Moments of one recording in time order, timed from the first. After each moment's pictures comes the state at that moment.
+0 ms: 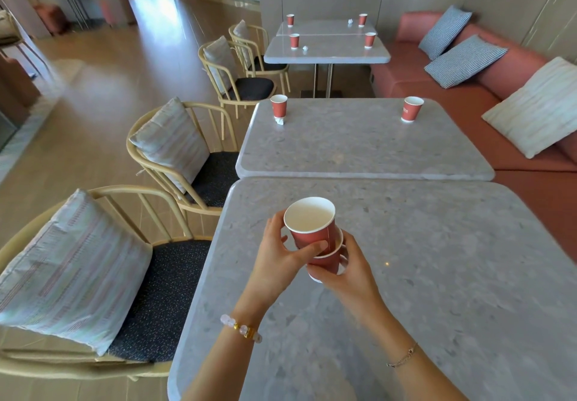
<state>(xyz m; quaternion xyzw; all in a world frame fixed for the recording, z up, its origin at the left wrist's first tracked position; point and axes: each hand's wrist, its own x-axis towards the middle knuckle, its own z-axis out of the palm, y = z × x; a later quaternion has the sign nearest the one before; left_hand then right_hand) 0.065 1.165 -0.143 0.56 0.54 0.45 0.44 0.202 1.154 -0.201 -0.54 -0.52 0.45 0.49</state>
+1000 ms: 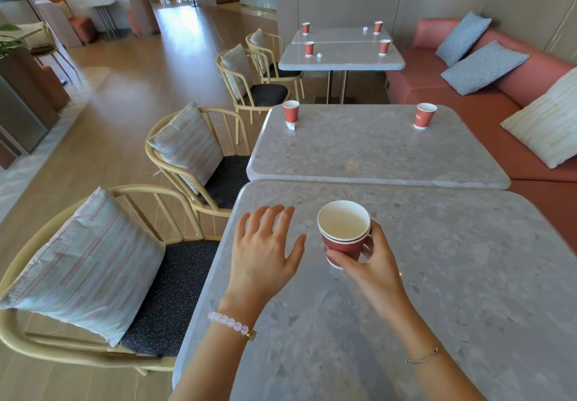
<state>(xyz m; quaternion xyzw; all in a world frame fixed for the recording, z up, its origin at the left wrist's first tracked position) 0.045 1.153 -0.127 0.76 0.61 0.23 -0.08 0.230 1.159 -0.182 -0.53 -0.53 0.42 0.51</state>
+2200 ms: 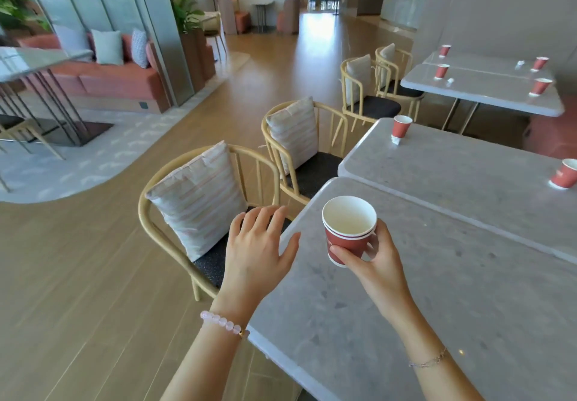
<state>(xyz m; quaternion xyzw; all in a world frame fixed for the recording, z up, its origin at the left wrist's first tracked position) -0.016 1.038 -0.125 0.58 0.77 0.24 -0.14 0.157 1.131 -0.161 -0.37 -0.64 0.52 0.43</state>
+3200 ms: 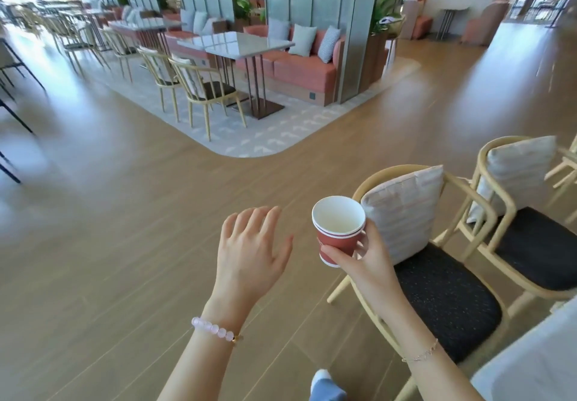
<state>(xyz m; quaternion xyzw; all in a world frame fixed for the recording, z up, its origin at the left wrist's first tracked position) -0.359 0.742 -0.119 0.33 0.89 0.19 -0.23 -0.269 0.911 -0.149 -0.15 -0.70 0.66 0.23</state>
